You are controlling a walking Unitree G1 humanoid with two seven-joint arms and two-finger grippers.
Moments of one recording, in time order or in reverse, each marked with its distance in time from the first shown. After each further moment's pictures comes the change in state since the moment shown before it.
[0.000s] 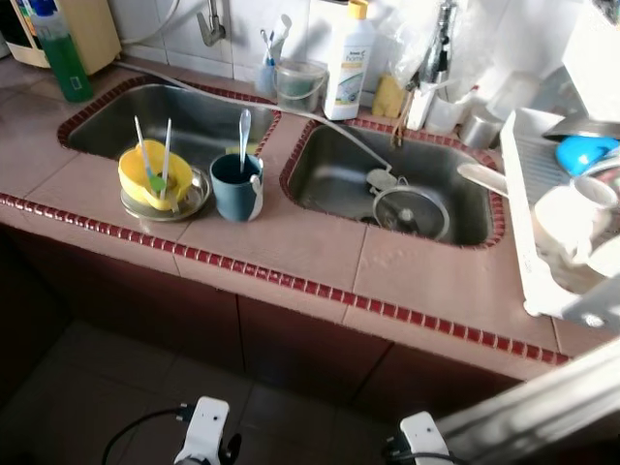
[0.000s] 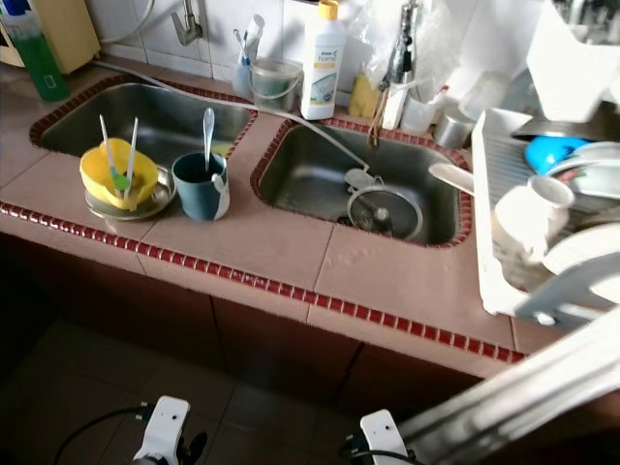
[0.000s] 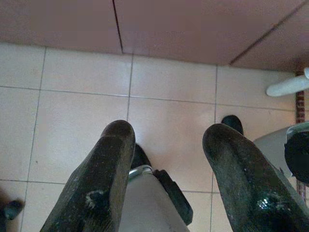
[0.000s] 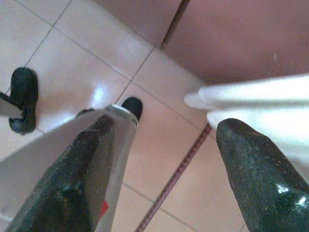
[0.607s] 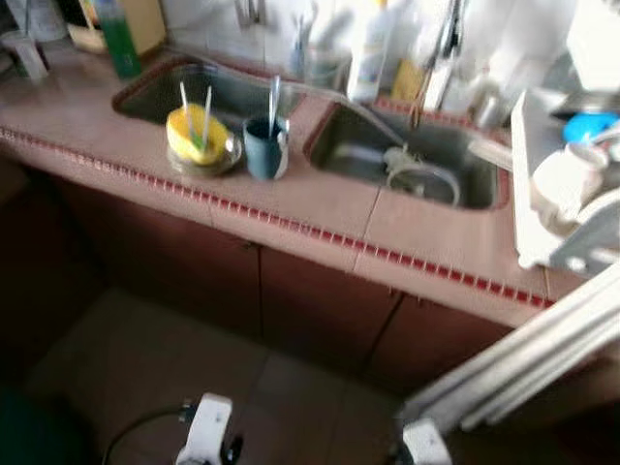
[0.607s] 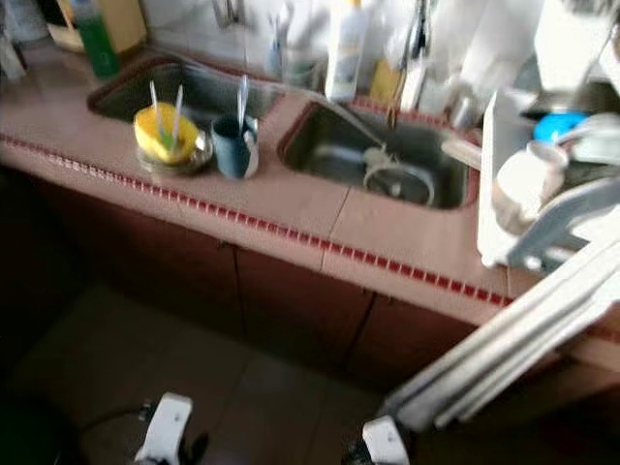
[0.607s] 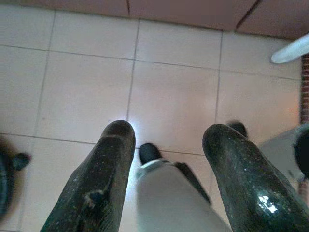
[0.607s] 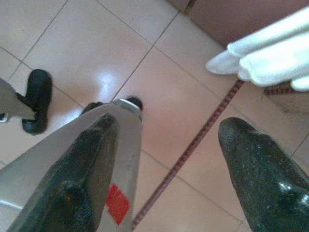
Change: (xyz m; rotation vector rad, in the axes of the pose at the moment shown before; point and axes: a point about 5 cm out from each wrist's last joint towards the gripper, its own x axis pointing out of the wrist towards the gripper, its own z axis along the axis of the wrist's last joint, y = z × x) left arm -0.001 0.004 -0.002 0.024 0.013 0.003; right arm -0.002 0.006 -0.009 0.014 0.017 0.013
